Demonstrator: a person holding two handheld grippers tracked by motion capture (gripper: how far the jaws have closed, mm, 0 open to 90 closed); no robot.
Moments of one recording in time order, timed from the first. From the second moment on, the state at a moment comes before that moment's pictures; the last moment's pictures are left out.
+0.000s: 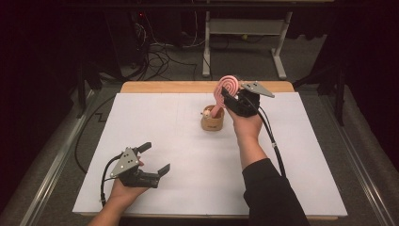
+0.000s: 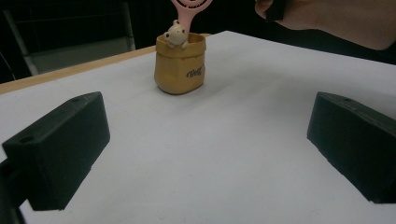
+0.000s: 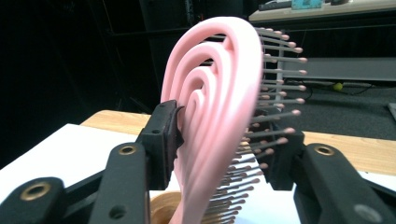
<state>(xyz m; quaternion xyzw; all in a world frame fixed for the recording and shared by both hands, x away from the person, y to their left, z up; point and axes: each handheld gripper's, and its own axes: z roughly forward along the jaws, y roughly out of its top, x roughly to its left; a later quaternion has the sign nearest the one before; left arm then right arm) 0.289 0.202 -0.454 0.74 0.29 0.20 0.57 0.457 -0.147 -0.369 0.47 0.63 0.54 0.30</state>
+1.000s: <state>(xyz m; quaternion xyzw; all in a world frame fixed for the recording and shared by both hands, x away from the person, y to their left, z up) 0.290 0.201 -0.455 0.74 0.29 0.20 0.57 0.457 -0.175 -0.385 0.51 0.62 0.53 0.28</state>
